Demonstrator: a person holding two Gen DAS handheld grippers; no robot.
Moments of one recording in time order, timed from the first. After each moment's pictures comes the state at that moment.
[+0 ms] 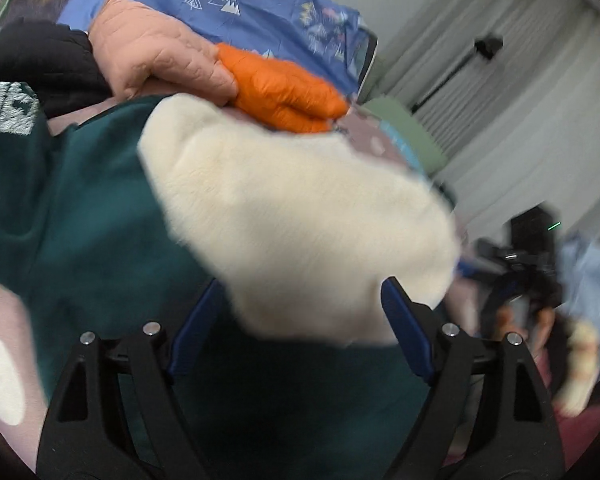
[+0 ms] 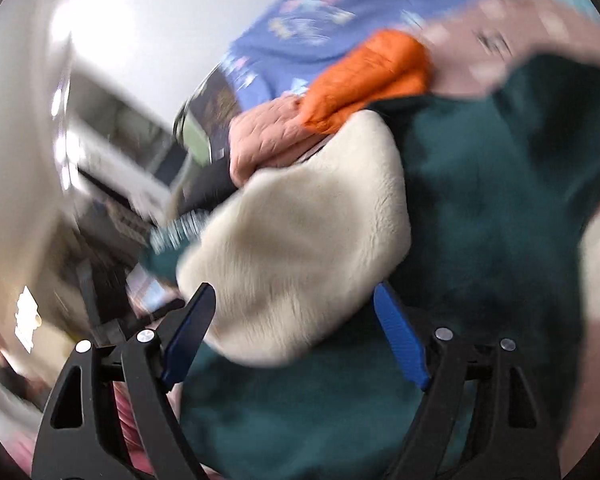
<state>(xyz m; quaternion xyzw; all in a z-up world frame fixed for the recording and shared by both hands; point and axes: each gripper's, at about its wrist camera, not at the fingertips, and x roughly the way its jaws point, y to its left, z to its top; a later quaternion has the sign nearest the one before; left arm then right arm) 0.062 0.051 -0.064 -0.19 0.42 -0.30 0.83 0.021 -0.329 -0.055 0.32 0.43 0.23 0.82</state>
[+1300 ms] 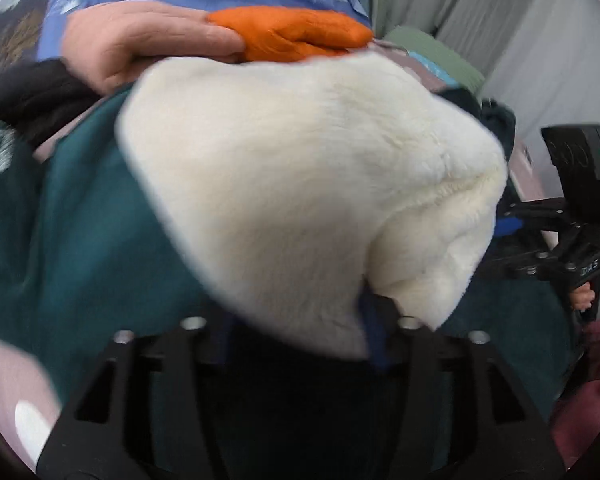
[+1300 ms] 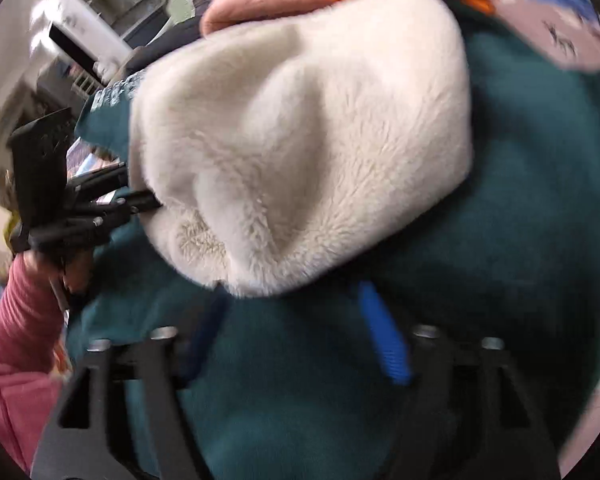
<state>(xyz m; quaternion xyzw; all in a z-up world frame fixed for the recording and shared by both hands) 0.081 0.022 -0.130 -0.02 0.46 -0.26 0.85 0.046 -0.229 -0.073 0.04 0.54 0.25 0.80</state>
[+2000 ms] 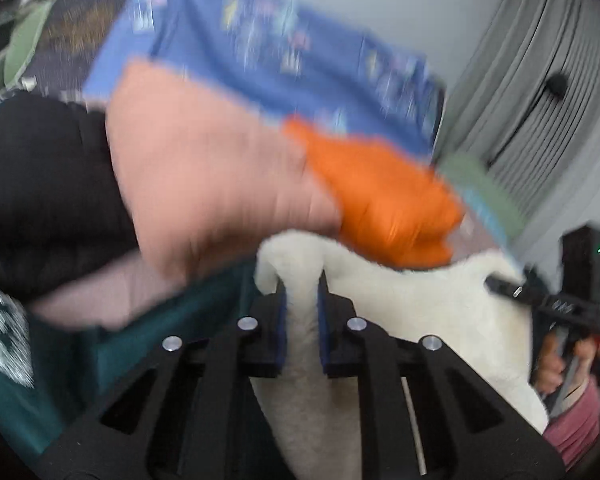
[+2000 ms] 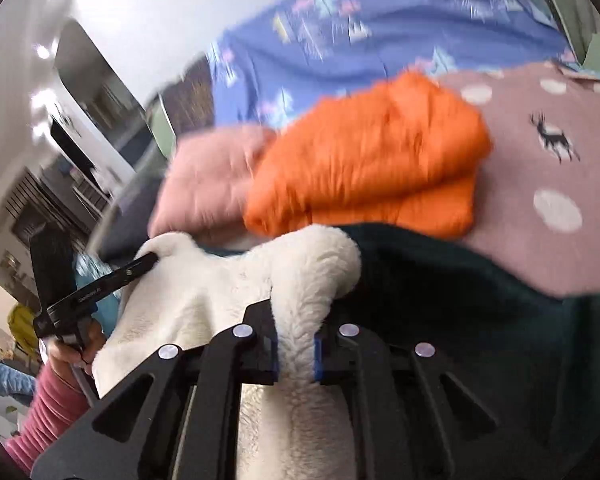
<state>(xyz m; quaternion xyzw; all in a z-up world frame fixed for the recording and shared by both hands) 0.228 0.068 -0.090 -0.15 0.33 -0.18 0.91 0.233 -0.276 -0.052 0.17 0.41 0.22 0.87</state>
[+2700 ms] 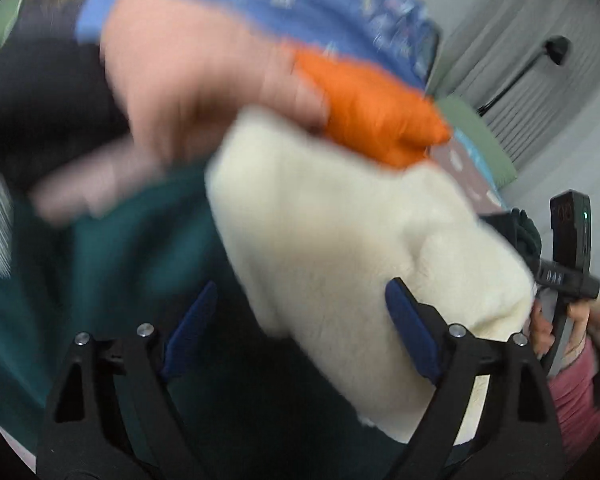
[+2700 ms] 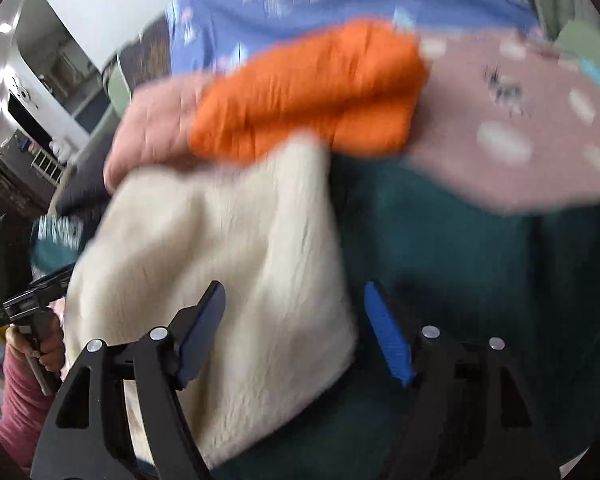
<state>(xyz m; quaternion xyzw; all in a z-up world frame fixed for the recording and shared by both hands) 0.169 0.048 -0.150 -0.17 0.49 -0.21 0.83 0.180 -0.267 -0.098 0.13 0.54 0.16 0.82</state>
